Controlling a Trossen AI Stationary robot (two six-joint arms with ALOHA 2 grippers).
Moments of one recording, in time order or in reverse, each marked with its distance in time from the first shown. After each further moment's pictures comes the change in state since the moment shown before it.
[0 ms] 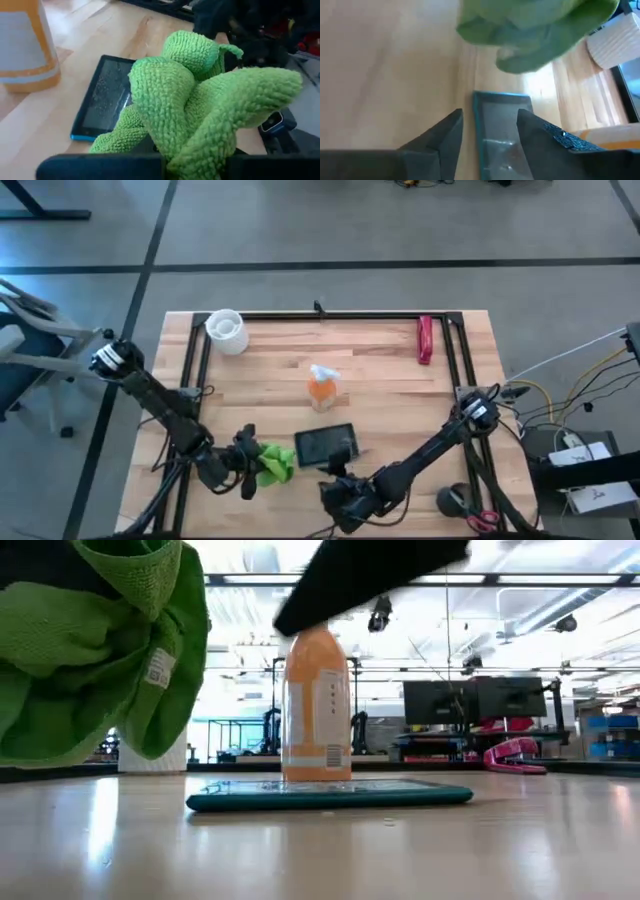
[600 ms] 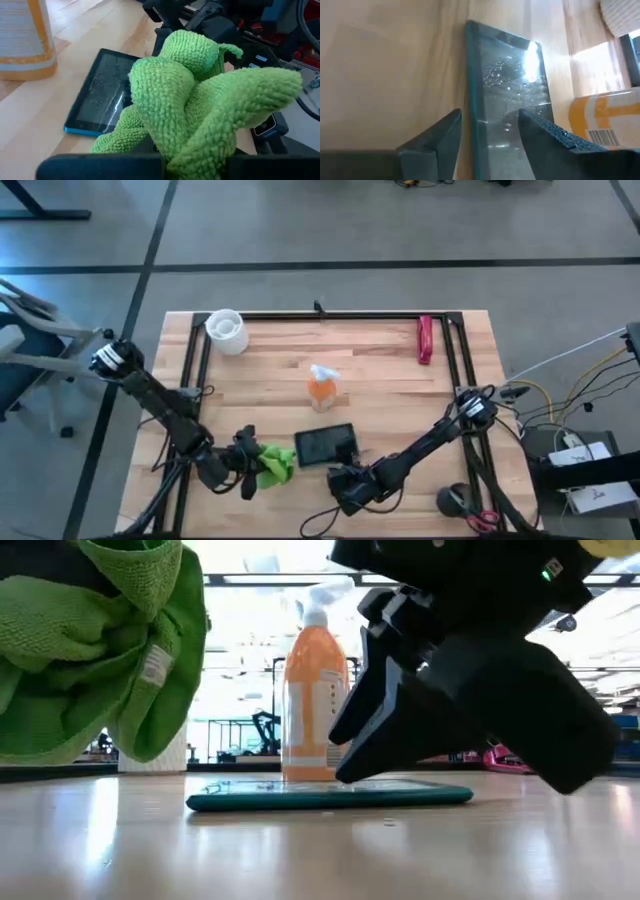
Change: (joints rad) left arm 0.000 -0.007 0.000 -0.012 0.011 -0.098; right arm -0.062 0.000 -0.261 0.166 -0.005 -0.040
